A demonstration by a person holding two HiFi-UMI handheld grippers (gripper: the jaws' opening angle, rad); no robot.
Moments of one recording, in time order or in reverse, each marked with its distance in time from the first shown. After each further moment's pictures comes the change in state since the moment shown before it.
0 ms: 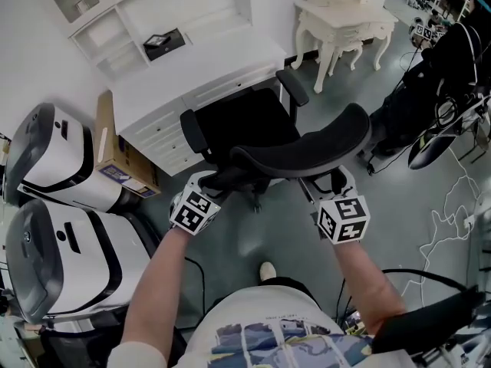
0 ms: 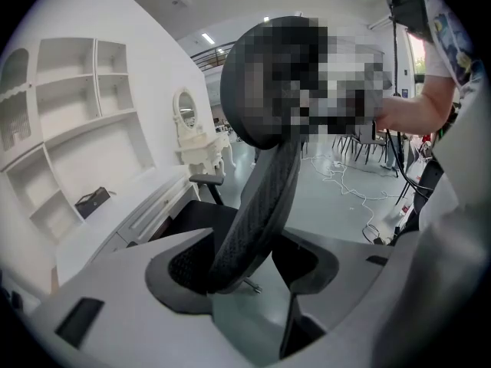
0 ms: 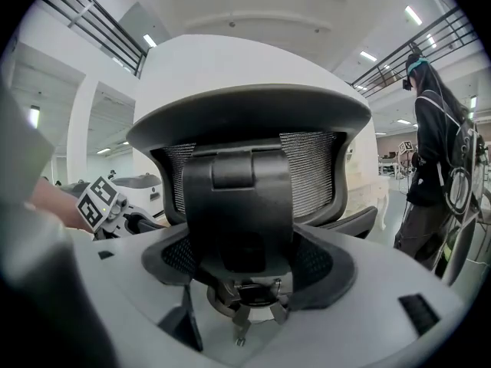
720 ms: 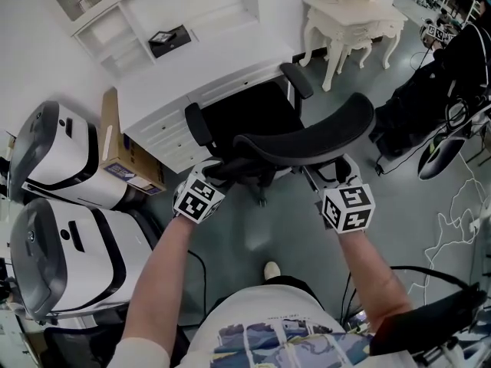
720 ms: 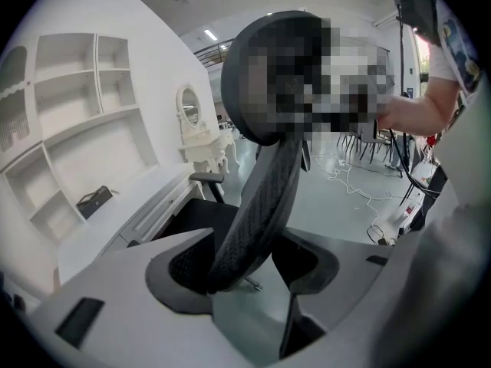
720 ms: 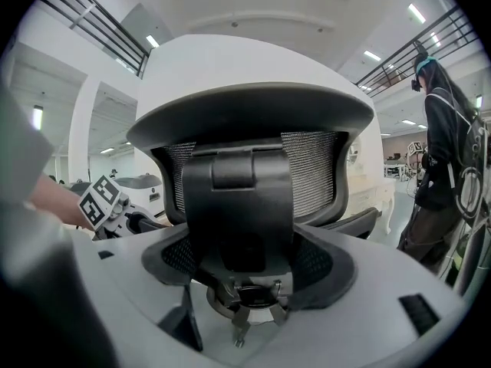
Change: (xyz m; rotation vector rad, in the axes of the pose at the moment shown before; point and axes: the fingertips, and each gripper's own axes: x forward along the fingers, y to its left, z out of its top) left arm 0.017 0.033 0.011 -0.011 0.023 0.019; right arm 0.037 -0.012 0.015 -0.014 -0.008 0.028
